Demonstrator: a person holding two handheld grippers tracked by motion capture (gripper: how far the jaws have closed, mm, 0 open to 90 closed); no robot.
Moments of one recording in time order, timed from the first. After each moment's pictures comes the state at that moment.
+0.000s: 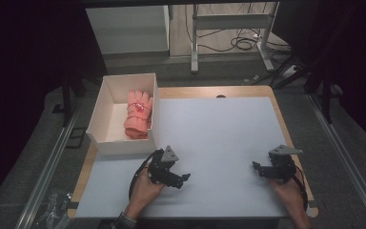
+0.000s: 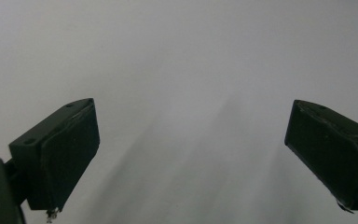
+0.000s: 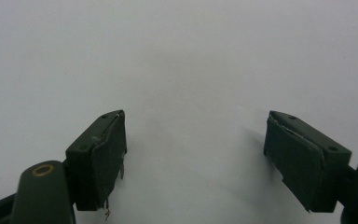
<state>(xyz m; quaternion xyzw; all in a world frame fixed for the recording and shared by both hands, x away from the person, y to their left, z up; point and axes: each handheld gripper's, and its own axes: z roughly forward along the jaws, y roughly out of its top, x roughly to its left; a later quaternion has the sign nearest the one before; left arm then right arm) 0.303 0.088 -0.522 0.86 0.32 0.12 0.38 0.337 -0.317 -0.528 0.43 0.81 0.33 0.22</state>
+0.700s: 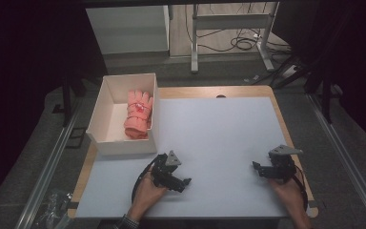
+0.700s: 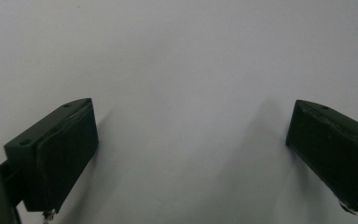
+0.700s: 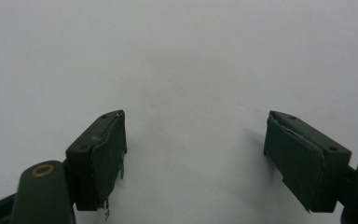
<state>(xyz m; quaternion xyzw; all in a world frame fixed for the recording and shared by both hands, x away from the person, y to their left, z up) 0.306 0.082 -0.546 0.87 0.32 0.11 0.36 0.338 -0.317 -0.528 0.43 0.81 0.33 0.22</state>
